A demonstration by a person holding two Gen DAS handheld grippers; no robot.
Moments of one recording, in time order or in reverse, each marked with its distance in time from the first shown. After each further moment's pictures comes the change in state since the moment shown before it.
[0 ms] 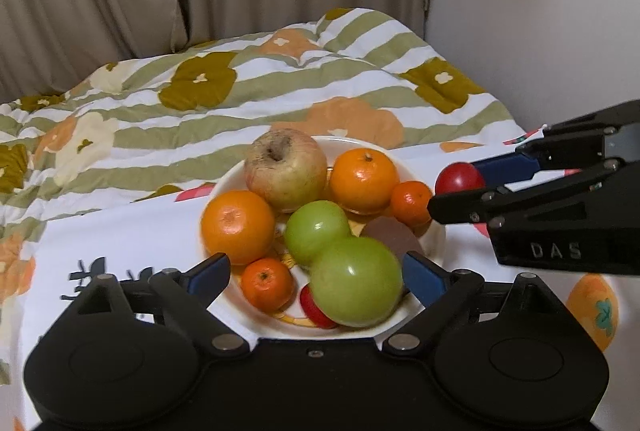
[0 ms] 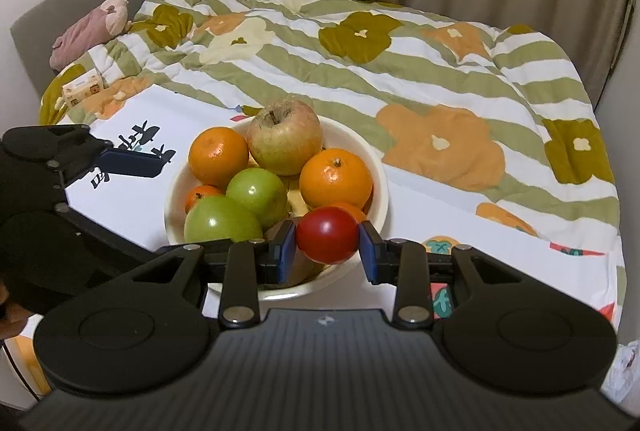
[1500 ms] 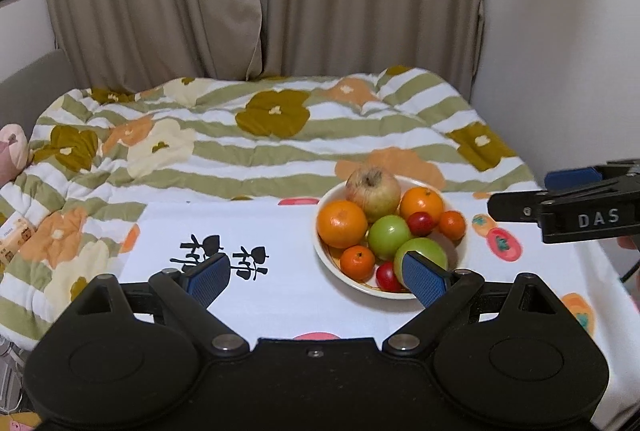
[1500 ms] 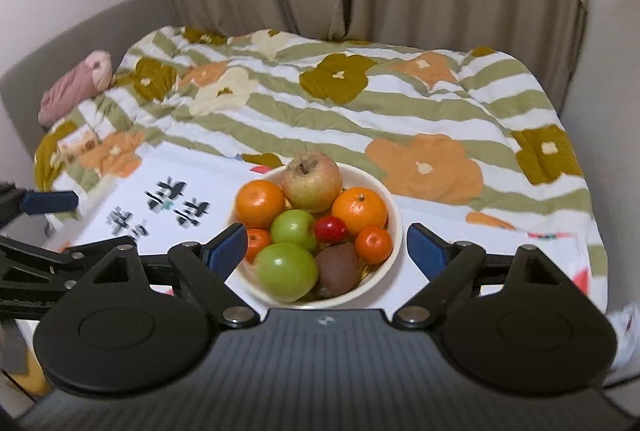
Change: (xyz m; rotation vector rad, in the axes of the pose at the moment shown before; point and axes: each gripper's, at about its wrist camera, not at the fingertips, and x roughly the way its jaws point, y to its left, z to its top) left arm -0.131 0.059 -0.035 -0.154 -0.141 0.085; right arm -0.096 0.058 0.005 0.151 -0.112 -0.100
